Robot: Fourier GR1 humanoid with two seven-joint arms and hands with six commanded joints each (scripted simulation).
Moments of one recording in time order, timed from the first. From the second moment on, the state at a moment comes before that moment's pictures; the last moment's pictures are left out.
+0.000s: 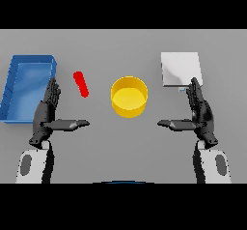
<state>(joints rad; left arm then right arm) 0.00 0.00 0.00 -1.57 0.00 0.00 0.00 0.00 0.00 0.00 -1.57 0.00 0.00 0.00</state>
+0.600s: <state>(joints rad) 0.12 0.05 -0.10 -1.73 -0.11 -0.03 0.00 0.03 -0.07 0.09 -1.65 0.18 -0.03 -0.02</state>
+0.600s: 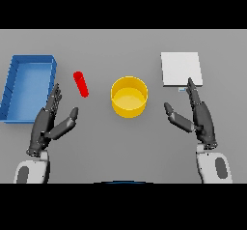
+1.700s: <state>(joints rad) -0.31 0.03 0.00 -1.18 -0.16 0.05 -0.06 0.01 -0.08 0.07 -1.63 0.13 0.02 -0.04</state>
